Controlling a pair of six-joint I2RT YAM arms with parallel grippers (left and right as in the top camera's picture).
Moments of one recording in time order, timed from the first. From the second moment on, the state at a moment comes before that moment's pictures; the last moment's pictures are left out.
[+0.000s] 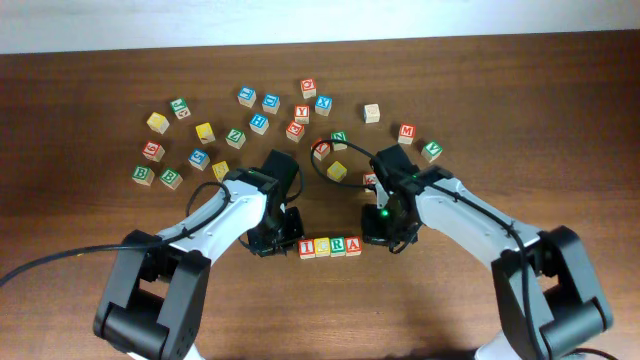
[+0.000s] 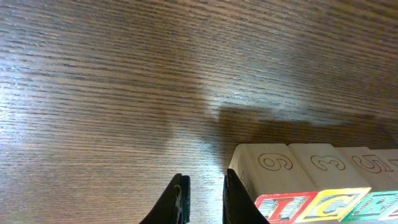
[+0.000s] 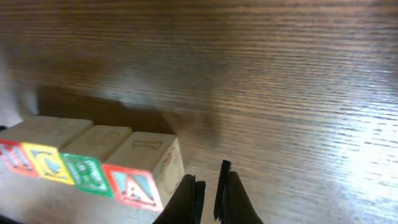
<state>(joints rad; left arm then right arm) -0.44 1.81 1.09 -0.87 0.22 -0.66 0.42 1.75 1.02 -0.77 -0.32 0.47</state>
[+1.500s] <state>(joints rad) -0.44 1.81 1.09 -0.85 0.19 -0.66 0.47 1.81 1.02 -0.70 -0.36 0.51</state>
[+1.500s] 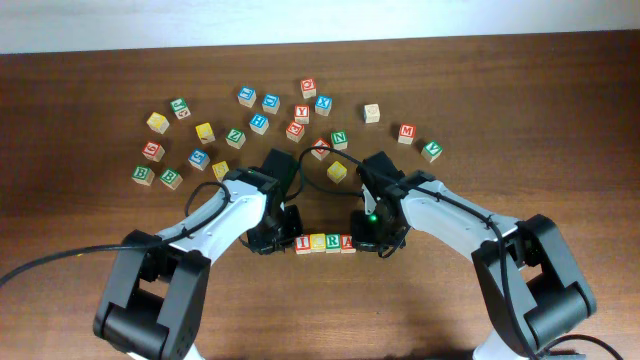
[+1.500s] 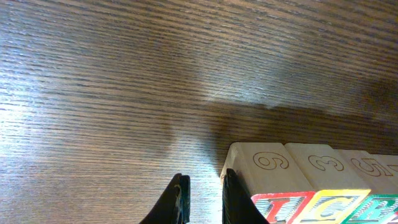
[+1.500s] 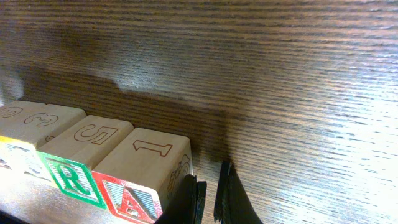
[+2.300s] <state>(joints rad) -0.37 1.81 1.12 -0.98 0.14 -0.65 0.41 1.79 1.11 -0.95 -0.22 0.50</state>
